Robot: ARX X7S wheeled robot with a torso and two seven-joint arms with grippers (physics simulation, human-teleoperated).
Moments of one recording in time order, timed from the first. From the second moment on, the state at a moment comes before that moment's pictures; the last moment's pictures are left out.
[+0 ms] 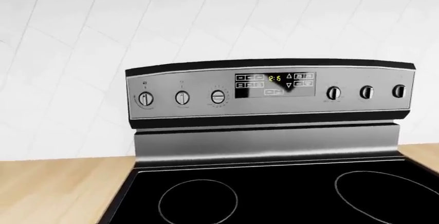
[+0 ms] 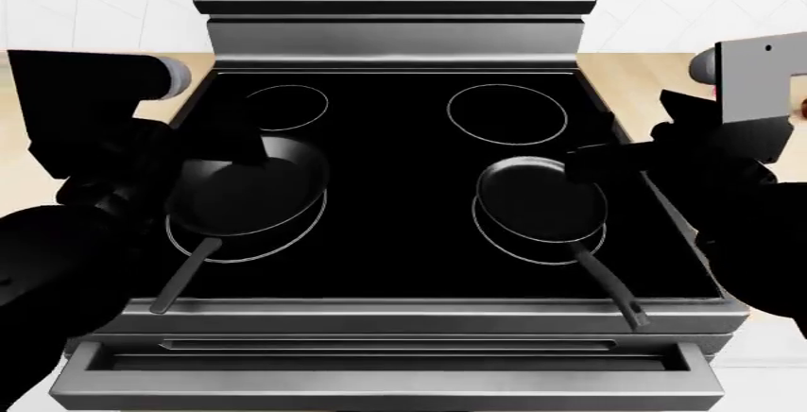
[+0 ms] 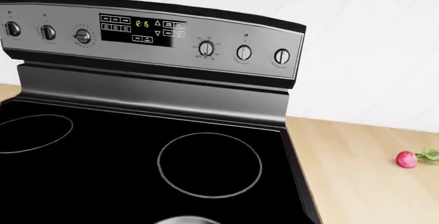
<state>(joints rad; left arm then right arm) -0.80 -0.73 0.33 0.41 -1.06 -0.66 -0.59 0.90 0.78 -0.28 -0.33 1.16 0.92 0.52</state>
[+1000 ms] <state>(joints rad) -0.82 -0.71 0.36 0.41 -0.99 -0.65 -0.61 0.86 0.79 -0.31 -0.34 1.11 0.88 0.51</state>
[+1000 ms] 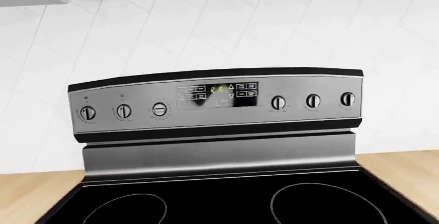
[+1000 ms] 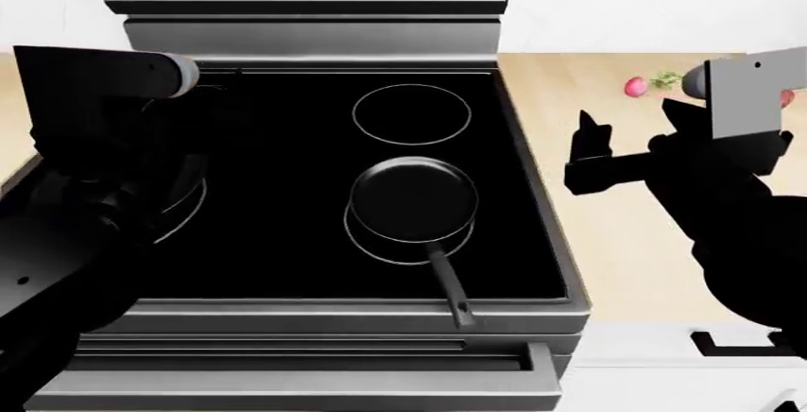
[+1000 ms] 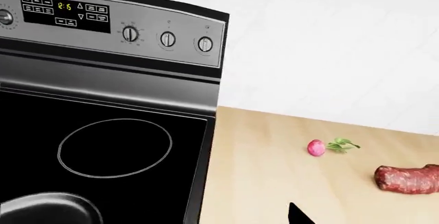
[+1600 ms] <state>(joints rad) -0.82 -0.71 0.37 0.42 -0.99 -0.65 -0.61 0.85 0.80 -0.30 -0.35 1.11 0.88 0.52</state>
